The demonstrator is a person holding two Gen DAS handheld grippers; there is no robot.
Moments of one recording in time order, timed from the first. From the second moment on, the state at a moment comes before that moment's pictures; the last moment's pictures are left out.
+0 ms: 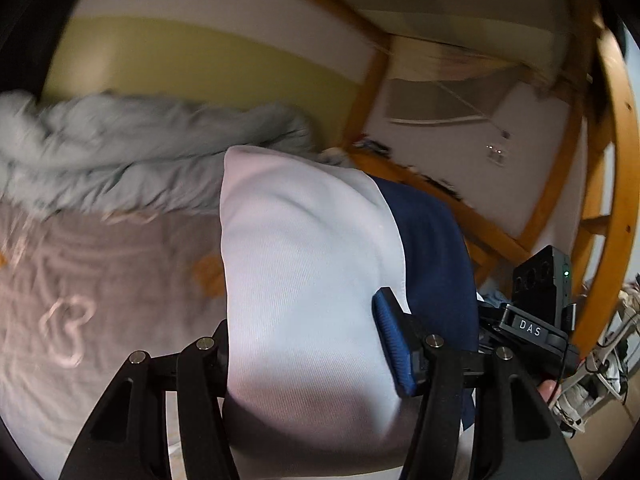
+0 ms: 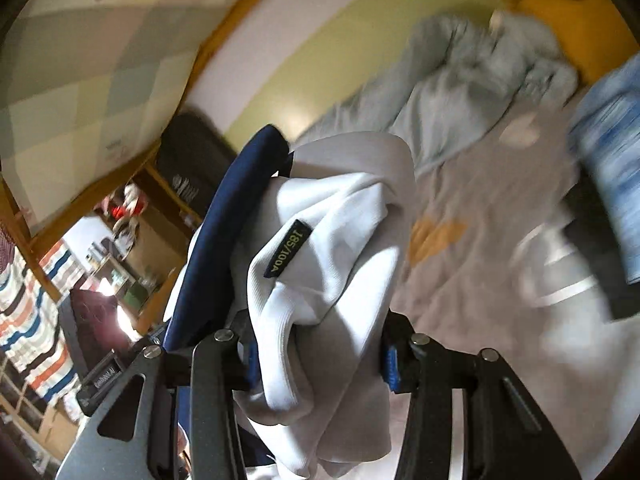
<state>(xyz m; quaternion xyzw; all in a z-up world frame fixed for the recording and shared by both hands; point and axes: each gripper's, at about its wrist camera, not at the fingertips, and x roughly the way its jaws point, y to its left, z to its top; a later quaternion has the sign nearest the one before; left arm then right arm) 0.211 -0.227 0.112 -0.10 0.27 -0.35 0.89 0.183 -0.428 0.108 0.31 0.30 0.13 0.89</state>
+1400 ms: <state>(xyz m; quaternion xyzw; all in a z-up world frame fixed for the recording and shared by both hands) 0.291 -0.511 0.056 -0.01 0.19 -0.40 0.90 0.158 -0.670 0.130 0.12 0.26 -0.28 0.92</state>
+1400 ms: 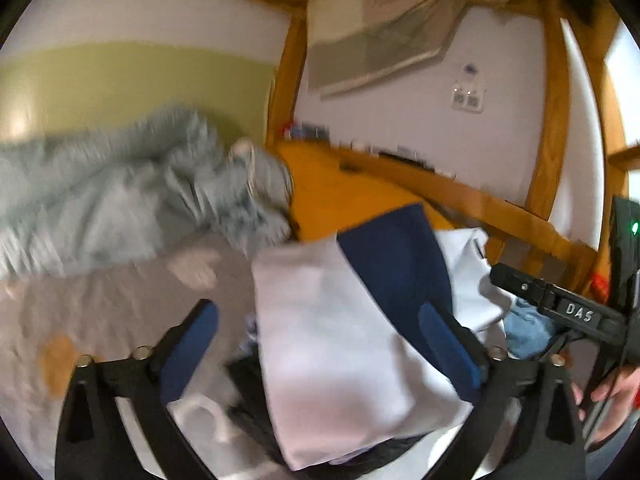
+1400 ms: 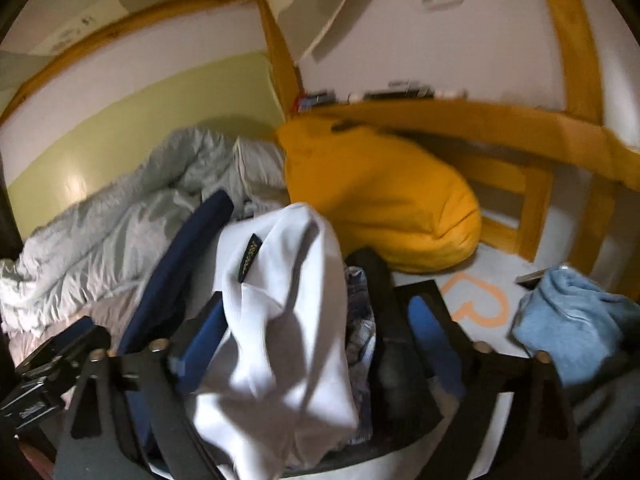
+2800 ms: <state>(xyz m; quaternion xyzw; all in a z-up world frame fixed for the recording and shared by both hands) 0.277 -0.337 -0.065 0.00 0.10 -0.31 0.94 0.136 -0.464 0.007 -0.03 0.14 -0.32 0.94</state>
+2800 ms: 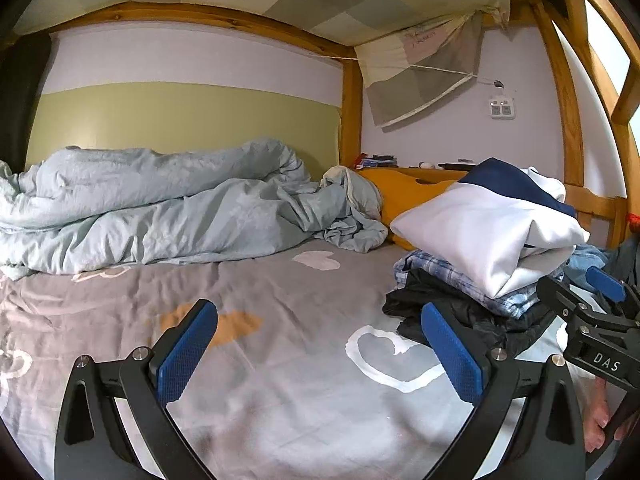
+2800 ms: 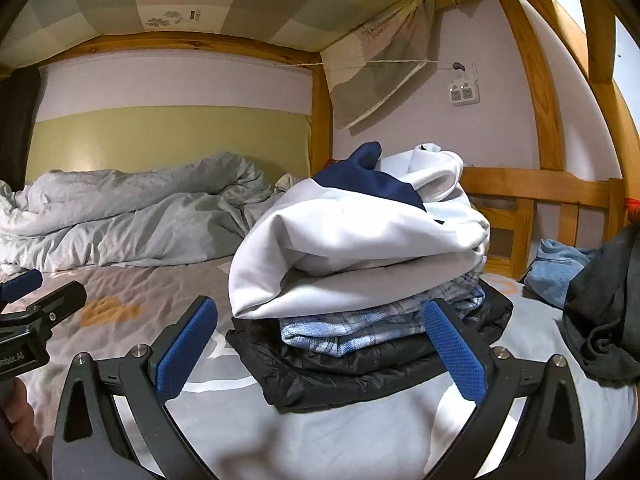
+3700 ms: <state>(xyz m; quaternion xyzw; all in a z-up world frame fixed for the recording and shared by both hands) 0.270 -0.341 -0.065 0.01 0.09 -0.31 0.94 0.139 -0.465 0.007 -0.03 0.15 -0.32 0.94</state>
